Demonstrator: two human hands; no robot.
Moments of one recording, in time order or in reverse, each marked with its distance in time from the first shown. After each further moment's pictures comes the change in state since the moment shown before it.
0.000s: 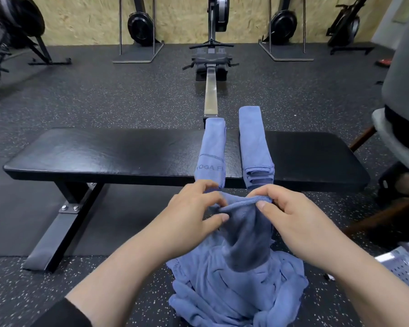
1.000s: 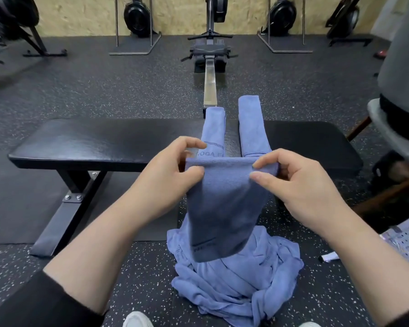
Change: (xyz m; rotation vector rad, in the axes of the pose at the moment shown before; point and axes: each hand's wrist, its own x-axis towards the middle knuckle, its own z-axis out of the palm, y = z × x) left_hand -0.022 0.009 -0.046 -0.374 0.272 -0.071; right_hand -0.007 -0.017 -0.004 0.205 0.196 -0.123
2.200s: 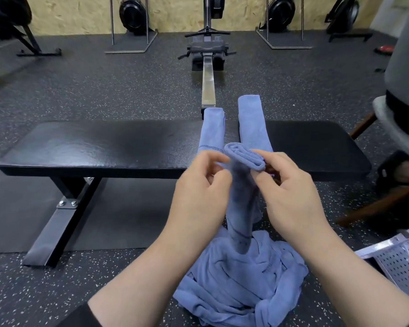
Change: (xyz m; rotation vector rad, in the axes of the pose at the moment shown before) left_hand 0.009 0.019 0.062 -0.317 0.178 -0.101; right_hand 0.017 0.007 0.035 0.054 0.167 -0.032
